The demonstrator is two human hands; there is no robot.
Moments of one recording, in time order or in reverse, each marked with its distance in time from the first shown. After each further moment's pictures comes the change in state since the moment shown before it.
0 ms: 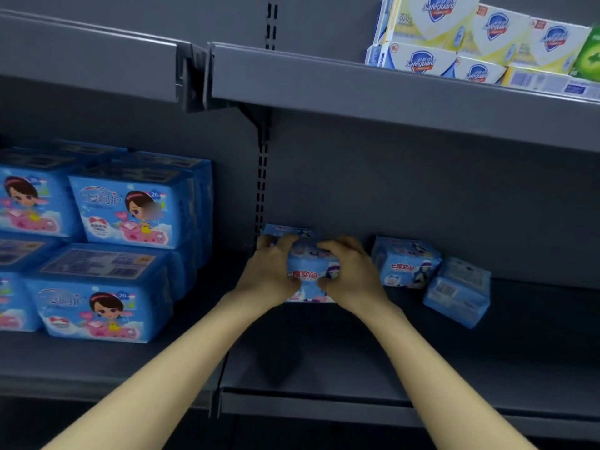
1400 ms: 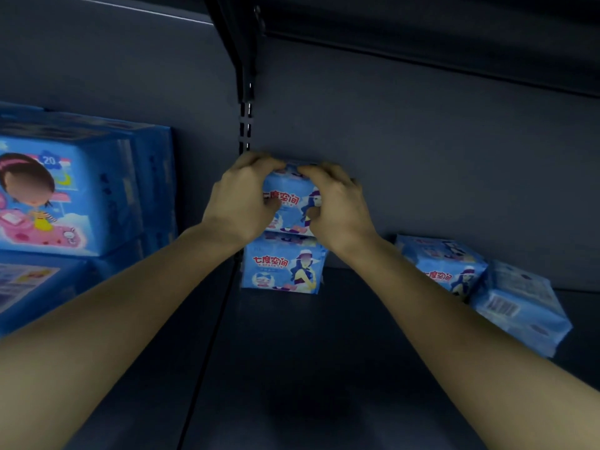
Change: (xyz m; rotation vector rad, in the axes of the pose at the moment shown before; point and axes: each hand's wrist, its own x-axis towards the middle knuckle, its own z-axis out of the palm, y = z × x) left_hand 0.110 -0.034 -0.014 0.087 0.432 0.295; right_hand 0.116 0.005 0.029 -0.230 0.152 -0.177
